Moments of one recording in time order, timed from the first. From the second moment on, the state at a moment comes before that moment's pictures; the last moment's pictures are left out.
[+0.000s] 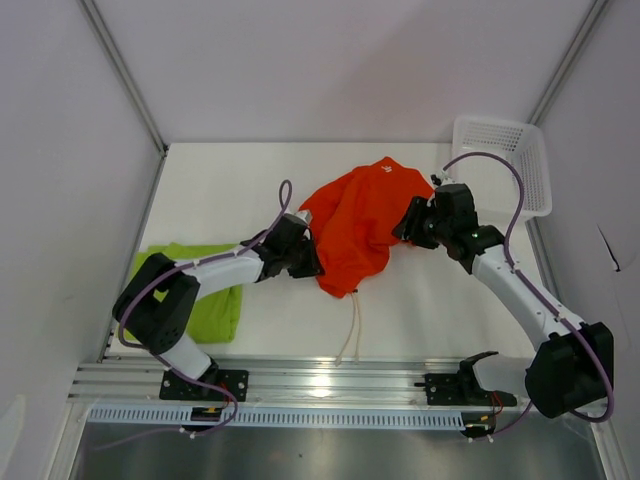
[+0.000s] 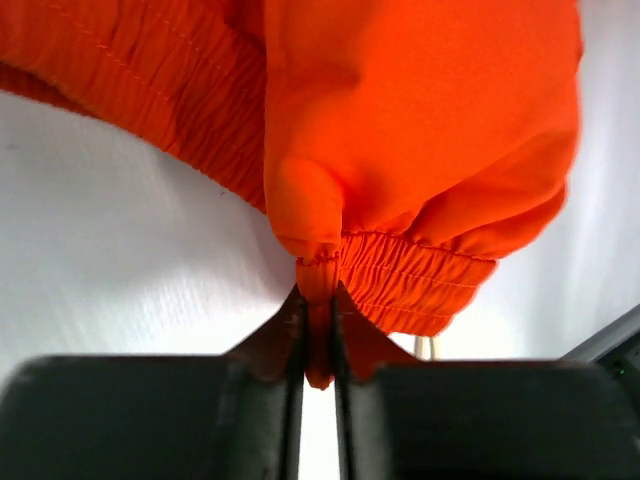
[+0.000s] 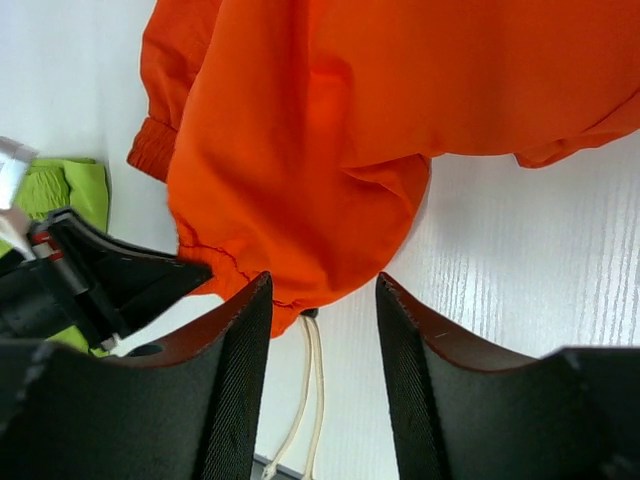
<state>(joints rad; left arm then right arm) -0.64 1.60 0.85 -0.10 0.15 -0.71 0.34 1.25 0.98 -0.41 -0.13 0.54</state>
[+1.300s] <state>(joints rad) -1.18 1.11 0.63 -0.48 -0.35 -0.63 0.28 2.01 1.63 -0.40 -0.13 0.51</state>
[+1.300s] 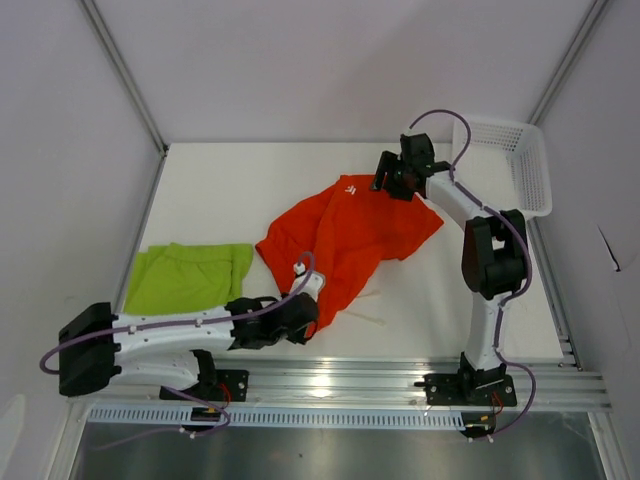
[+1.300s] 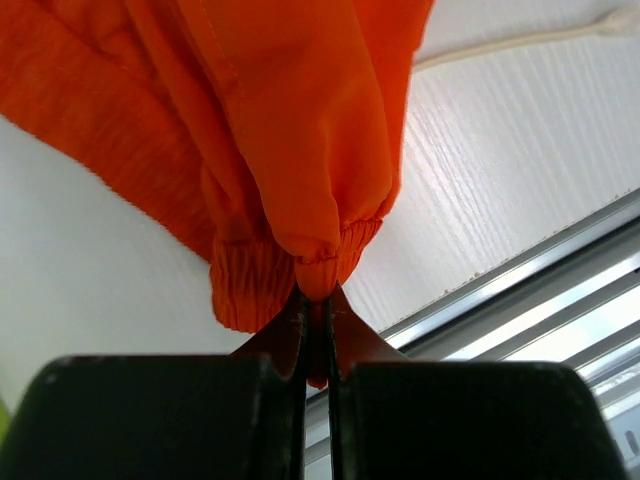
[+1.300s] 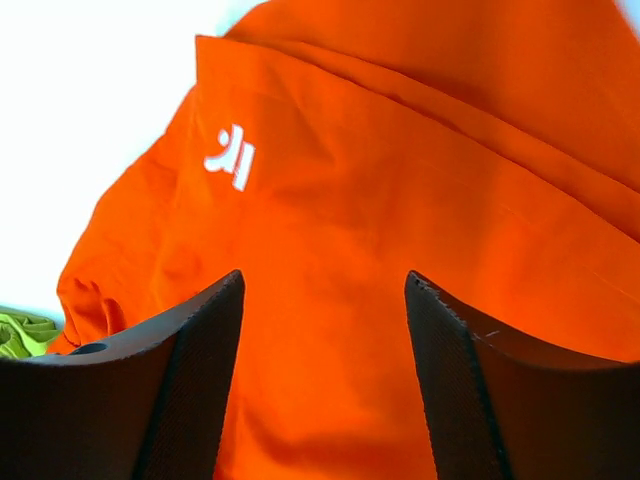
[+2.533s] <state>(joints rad) -1.46 1.05 0.49 -0.24 -0.51 -0.74 0.35 1.98 1.45 -0.24 -0.16 0.50</state>
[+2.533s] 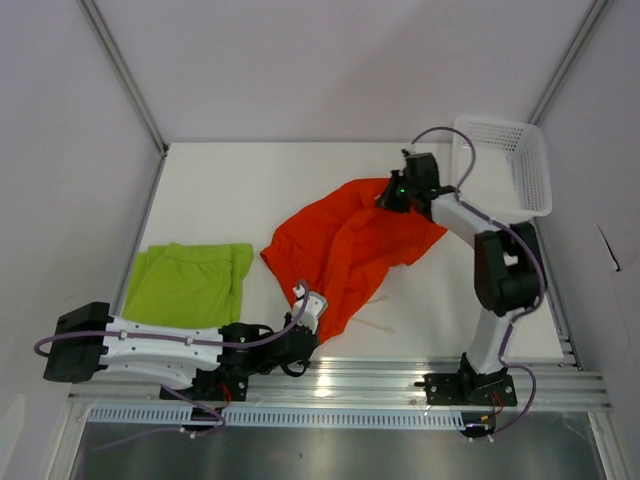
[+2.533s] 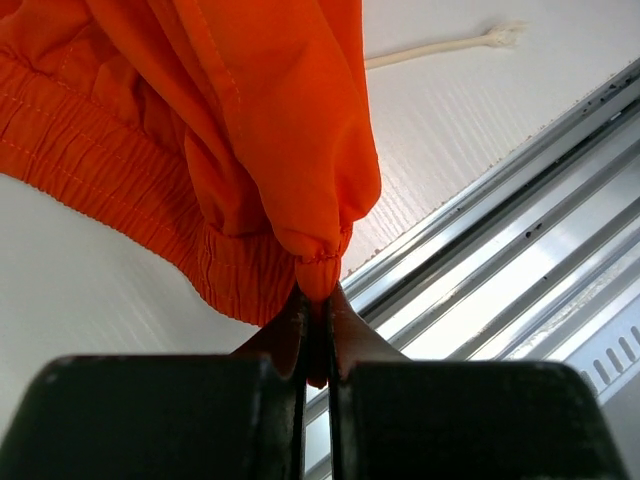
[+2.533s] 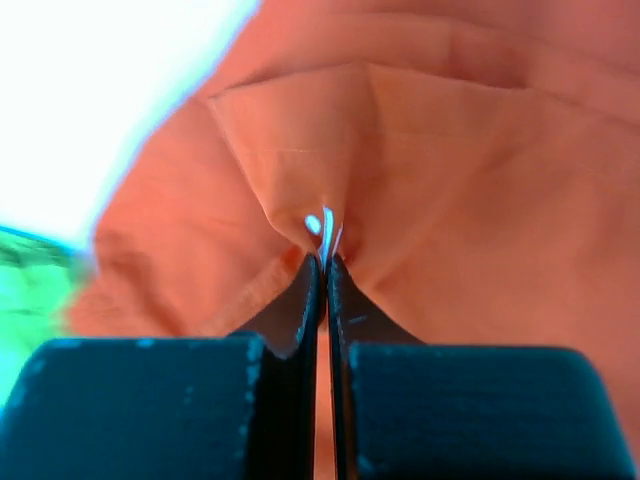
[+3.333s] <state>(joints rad) -1.46 1.10 0.42 -0.15 -0.46 -0.73 0.17 1.14 0.71 -0.29 -0.06 0.57</state>
